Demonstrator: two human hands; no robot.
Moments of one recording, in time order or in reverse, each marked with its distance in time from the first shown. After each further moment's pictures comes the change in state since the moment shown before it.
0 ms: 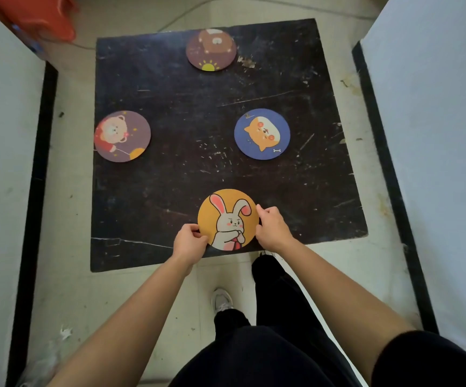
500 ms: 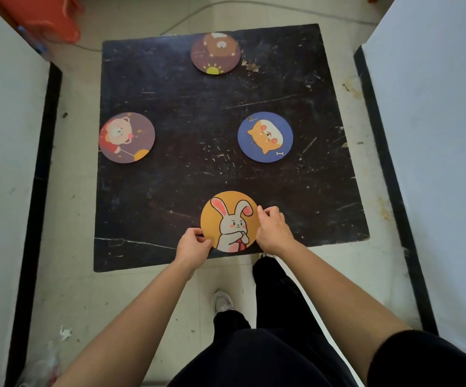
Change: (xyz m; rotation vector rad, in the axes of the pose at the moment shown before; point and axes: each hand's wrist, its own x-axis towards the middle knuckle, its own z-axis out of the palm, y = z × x) left_hand -0.004 -0.006 0.002 0.010 -0.045 0.003; right_hand -0.002 -0.007 0.003 -0.154 0.034 -0.009
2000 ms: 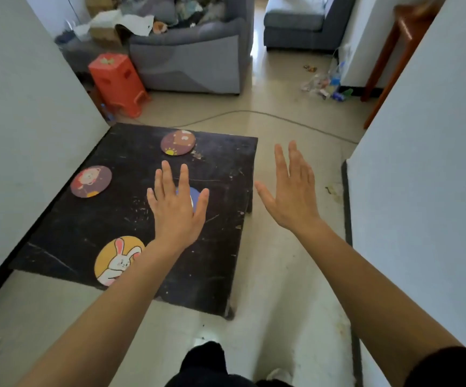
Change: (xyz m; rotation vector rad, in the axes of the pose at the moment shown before) left_hand -0.204 0.359 0.179 0.424 0.863 0.547; right_hand 0.014 0.239 -0.404 -0.177 0.831 -0.692
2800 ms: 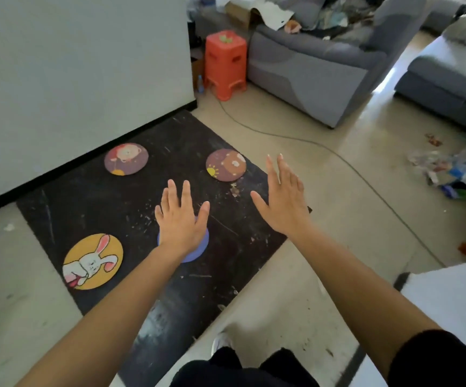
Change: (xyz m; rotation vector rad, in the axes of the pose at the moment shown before) left_hand 0.167 -0.011 0.090 -0.109 0.008 -0.646; right_hand 0.287 -0.025 0.116 -0.009 -0.306 -0.608
